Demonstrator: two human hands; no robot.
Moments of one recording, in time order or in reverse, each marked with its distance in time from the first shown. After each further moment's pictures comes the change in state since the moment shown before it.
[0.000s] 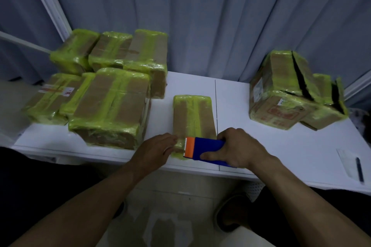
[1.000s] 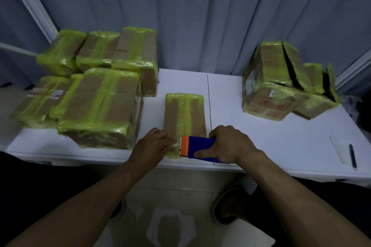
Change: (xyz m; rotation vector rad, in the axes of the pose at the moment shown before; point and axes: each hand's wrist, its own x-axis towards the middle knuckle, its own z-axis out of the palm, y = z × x) left_hand 0.010 0.024 -0.003 0.101 -0.018 -0.029; right_hand 0.001 0.007 0.010 -0.023 -0.003 0.006
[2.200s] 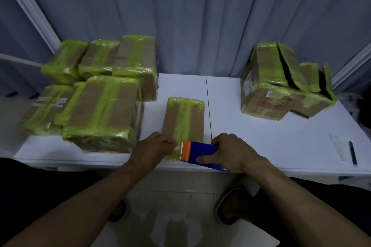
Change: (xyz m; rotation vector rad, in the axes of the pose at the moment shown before) left_hand 0.000 0.007 -0.016 0.041 -0.056 0.078; right_hand -0.015 0.011 0.005 0.122 -0.049 0.013
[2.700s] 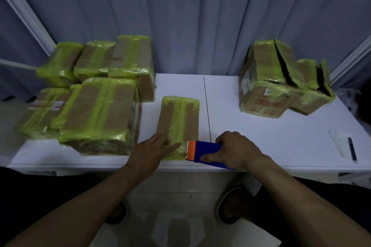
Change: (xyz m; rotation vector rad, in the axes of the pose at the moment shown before) left_hand -0.001 0.003 -0.004 0.320 -0.080 0.079; right_hand 0.006 0.016 -0.003 -0.043 0.035 0.040
